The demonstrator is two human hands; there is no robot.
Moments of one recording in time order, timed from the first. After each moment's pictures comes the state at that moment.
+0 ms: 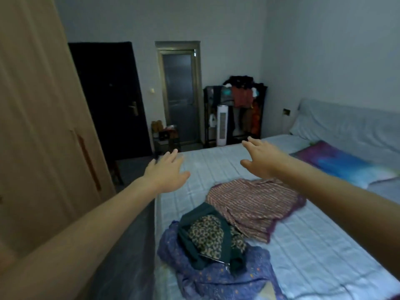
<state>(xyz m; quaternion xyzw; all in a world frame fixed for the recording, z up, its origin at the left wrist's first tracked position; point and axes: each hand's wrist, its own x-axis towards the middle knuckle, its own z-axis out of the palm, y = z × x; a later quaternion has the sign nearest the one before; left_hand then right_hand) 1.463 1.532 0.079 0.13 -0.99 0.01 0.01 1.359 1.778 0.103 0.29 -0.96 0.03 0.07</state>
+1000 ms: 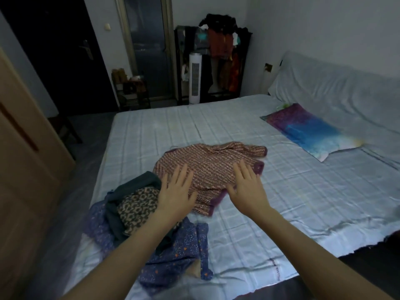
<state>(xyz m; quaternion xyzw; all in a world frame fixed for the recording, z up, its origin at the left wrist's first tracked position) 1.245 1.761 -0.166 0.07 -1.00 -0.02 0.06 1.168 1.968 -0.141 0.23 -0.96 0.14 0.05</state>
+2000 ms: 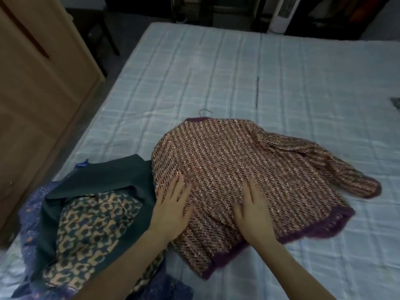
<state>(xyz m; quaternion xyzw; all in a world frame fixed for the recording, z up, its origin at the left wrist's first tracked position) 0.959 1.645 -0.451 0.26 -0.96 -0.11 -0.07 0.792 1.830 -0.434 0.36 -0.91 0.14 -0.13</state>
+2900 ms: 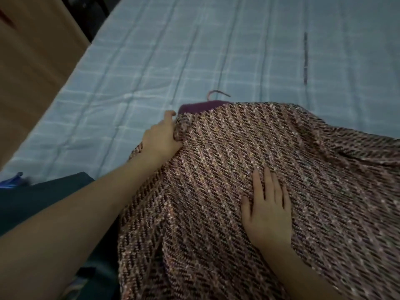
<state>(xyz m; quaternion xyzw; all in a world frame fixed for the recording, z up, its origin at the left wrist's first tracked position) 0.764 1.423 -0.570 0.42 -0.90 -0.15 -0.01 0.698 1.721 -0.618 0.36 -0.93 0.07 -0.06</state>
